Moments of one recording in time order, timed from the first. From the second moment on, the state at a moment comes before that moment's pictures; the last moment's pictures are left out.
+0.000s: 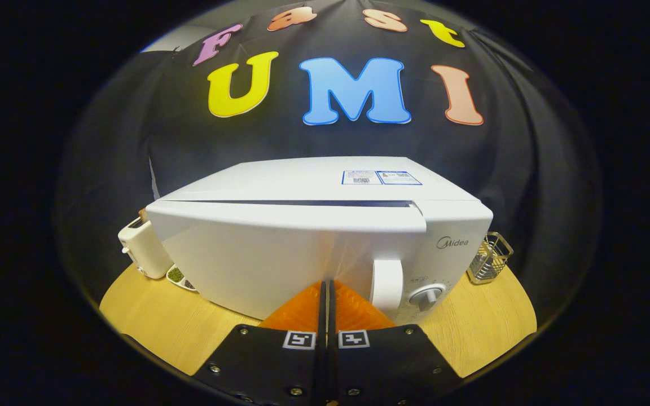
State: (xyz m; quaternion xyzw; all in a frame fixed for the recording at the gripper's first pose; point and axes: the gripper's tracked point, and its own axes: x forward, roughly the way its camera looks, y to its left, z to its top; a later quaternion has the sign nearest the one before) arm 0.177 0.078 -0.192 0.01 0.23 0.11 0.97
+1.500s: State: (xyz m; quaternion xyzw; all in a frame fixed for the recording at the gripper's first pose) arm 0.024 0.050 -0.080 -0.01 0.12 0.08 0.99
